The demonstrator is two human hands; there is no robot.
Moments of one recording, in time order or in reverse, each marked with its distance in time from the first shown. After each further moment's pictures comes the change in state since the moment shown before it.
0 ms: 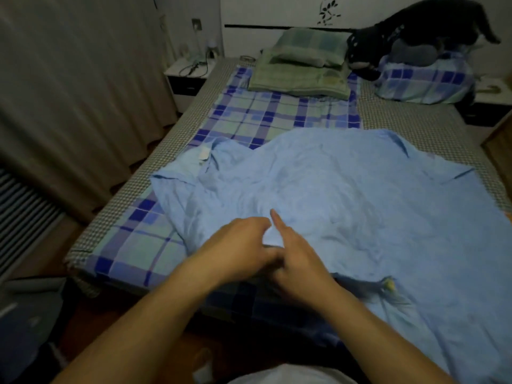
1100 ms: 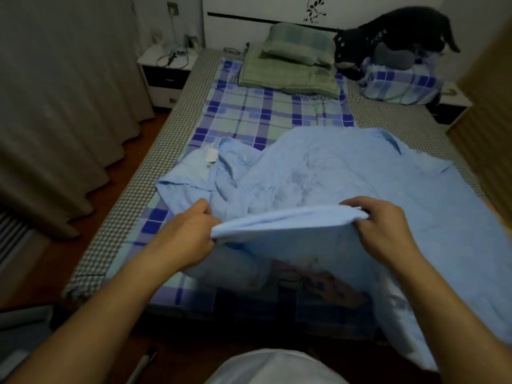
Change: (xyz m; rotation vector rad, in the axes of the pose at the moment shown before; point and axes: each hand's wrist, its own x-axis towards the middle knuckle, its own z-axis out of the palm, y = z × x) left_hand 0.011 -0.279 -0.112 0.322 0.038 0.171; right_hand 0.076 -0.130 -0.013 -0.264 0.425 0.319
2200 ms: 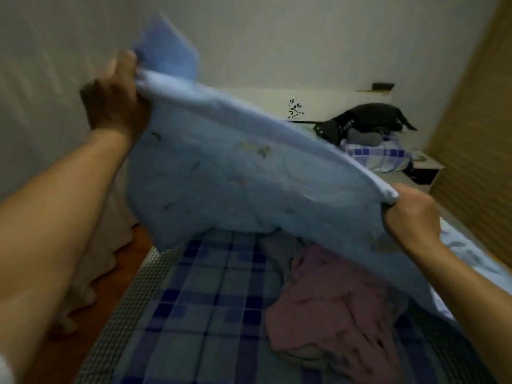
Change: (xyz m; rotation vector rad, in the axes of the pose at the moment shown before) left_hand 0.073 -0.115 -0.303 0.048 1.342 -0.169; right_hand 0.066 -0.030 -0.080 -0.246 0.630 -0.089
